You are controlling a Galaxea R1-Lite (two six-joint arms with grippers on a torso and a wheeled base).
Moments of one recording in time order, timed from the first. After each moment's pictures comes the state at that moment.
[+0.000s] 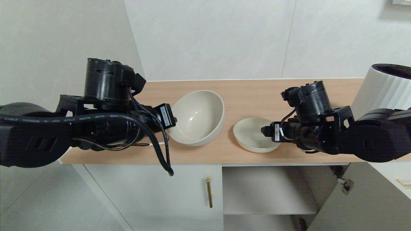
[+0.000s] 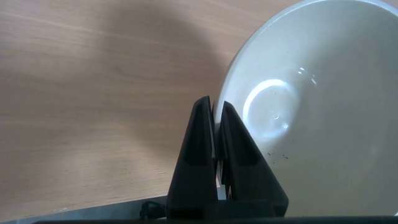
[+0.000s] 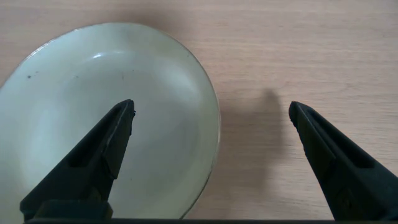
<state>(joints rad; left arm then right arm) -0.47 1.67 -1.12 -0.09 0.08 -0.56 0.59 1.82 -1.19 -0.10 -0.45 0.31</state>
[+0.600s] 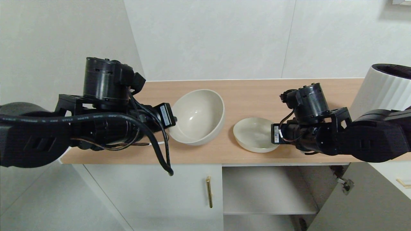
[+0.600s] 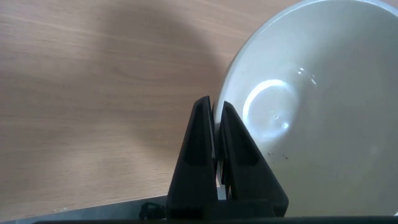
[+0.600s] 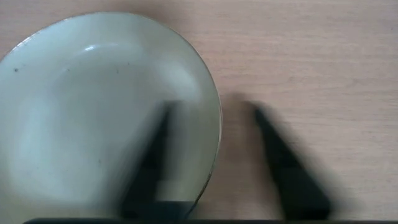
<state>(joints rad) -0.47 1.66 -1.12 -0.10 0.08 -0.56 0.59 1.83 -1.19 -0.08 -0.45 0.31</state>
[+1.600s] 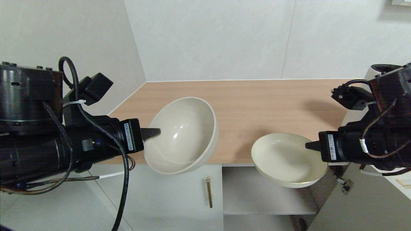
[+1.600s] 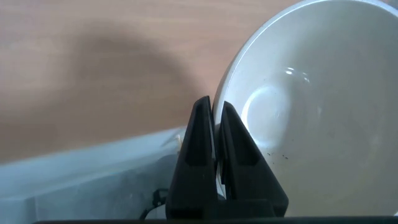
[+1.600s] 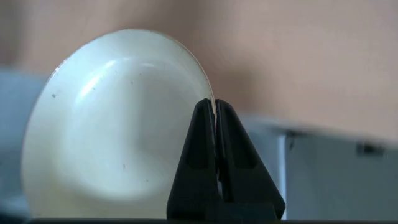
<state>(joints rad) -0.49 1.38 -0.90 -0.10 -0.03 -0.43 0.59 1.44 -1.06 0.25 -0.18 0.36</state>
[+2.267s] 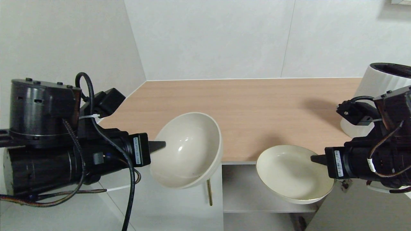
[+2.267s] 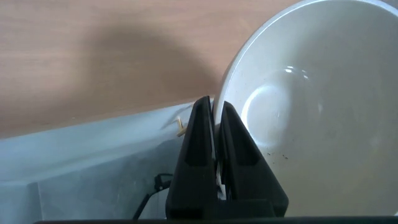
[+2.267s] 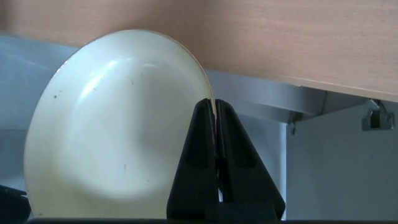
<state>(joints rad) -0.52 1.40 -0.85 -0.10 -0.03 -0.43 0.59 1.39 -0.93 0.19 -0.17 0.36</state>
